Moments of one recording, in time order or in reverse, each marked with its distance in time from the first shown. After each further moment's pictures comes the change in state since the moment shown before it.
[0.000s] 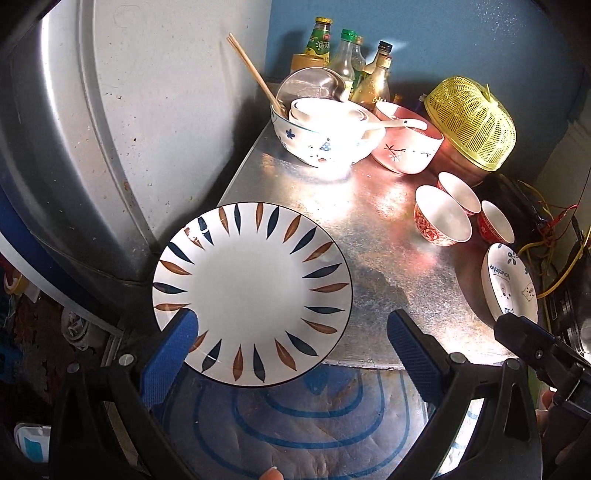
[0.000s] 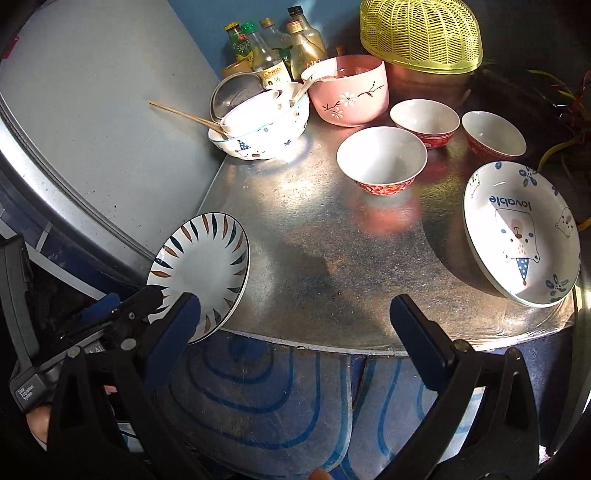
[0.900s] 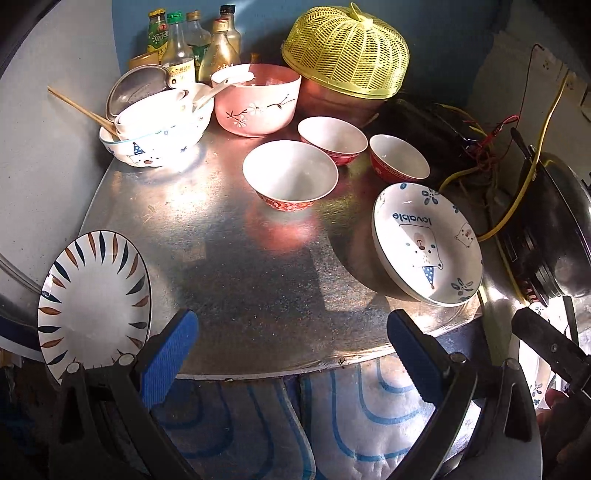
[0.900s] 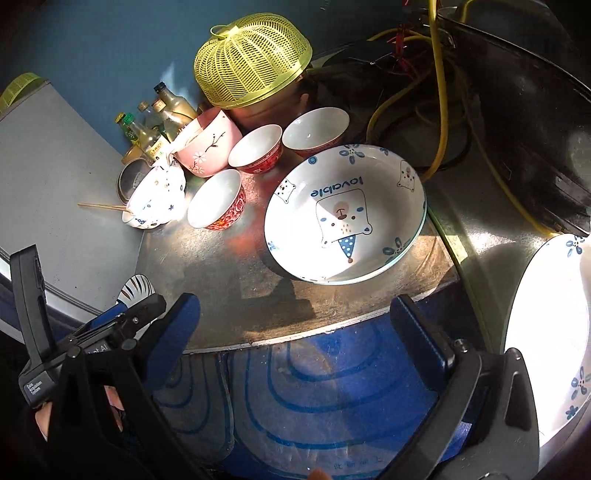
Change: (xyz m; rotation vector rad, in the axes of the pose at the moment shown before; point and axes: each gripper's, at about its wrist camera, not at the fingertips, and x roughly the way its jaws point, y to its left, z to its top) left arm 0.026 -0.176 -0.005 0.274 0.115 -0.150; right arm -0.082 -0.160 -0.028 0.316 -0.117 -0.113
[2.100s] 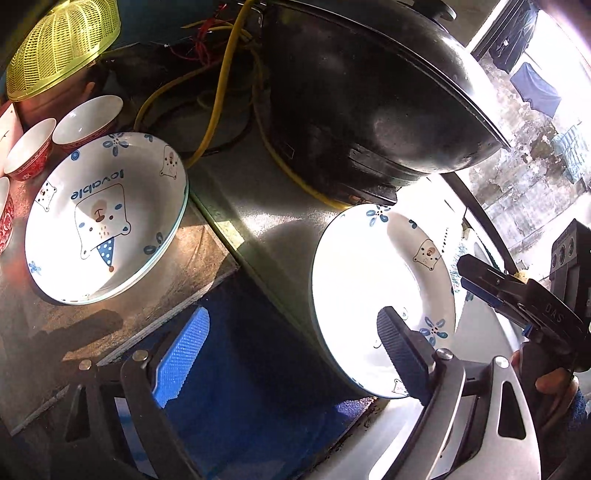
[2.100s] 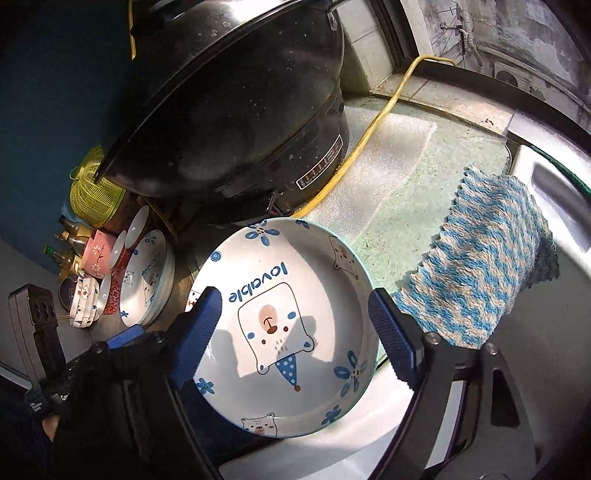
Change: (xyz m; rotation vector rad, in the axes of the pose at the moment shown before) left arm 0.052 -0.240 -0.060 0.411 0.181 -0.457; right arm -0.116 -0.244 -0.060 0.402 -0.186 -0.186
